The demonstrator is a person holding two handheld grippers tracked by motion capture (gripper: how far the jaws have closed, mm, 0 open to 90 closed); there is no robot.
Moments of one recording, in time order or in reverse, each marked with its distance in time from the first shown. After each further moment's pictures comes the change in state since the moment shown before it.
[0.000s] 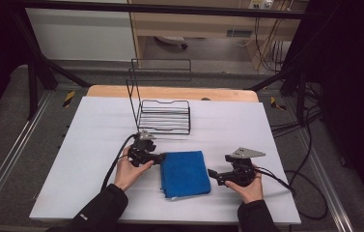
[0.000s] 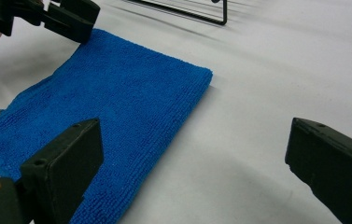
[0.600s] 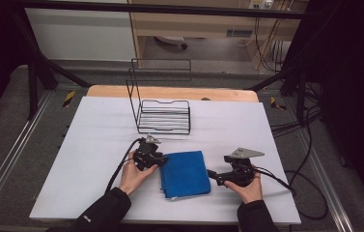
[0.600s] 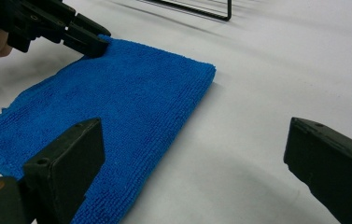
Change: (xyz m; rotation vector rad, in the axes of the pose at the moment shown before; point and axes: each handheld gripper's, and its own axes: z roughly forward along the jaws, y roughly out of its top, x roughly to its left) left arm -0.011 -0.008 0.014 0.059 -0.020 -0.027; right arm 0.000 -0.001 0.002 0.010 0.012 0.002
